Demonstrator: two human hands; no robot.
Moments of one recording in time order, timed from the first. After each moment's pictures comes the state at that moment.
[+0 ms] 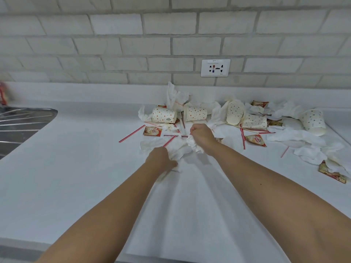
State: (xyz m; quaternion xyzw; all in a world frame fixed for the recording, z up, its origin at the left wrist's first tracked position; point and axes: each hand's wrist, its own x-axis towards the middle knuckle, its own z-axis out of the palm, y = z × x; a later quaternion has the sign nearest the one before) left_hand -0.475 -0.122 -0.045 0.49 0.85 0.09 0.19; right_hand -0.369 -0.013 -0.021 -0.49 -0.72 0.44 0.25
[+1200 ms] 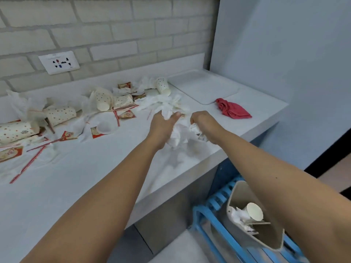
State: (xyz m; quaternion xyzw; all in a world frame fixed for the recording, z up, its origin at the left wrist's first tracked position) left_hand -0.154 -0.121 0.011 0.57 0.51 0.44 0.47; right_hand -0.018 -0.128 0.018 -0.69 -0.48 0.41 0.36
